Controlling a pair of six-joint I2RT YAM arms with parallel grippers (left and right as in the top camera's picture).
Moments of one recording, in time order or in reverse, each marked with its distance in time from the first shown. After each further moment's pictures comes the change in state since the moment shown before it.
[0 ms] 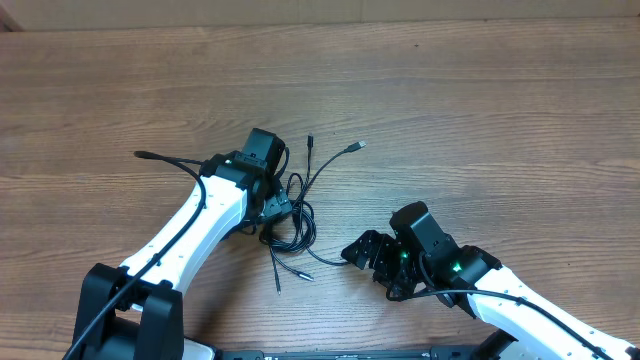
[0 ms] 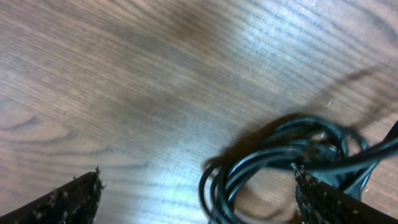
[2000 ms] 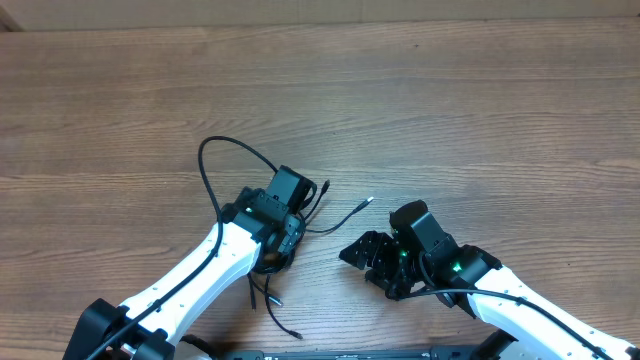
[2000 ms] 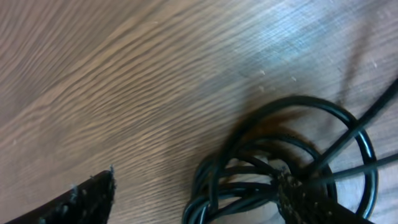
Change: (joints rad) left arm -0.195 -0.154 -0.226 0.288 -0.158 0.844; right arm 0.000 0.000 0.000 0.032 -0.054 0.052
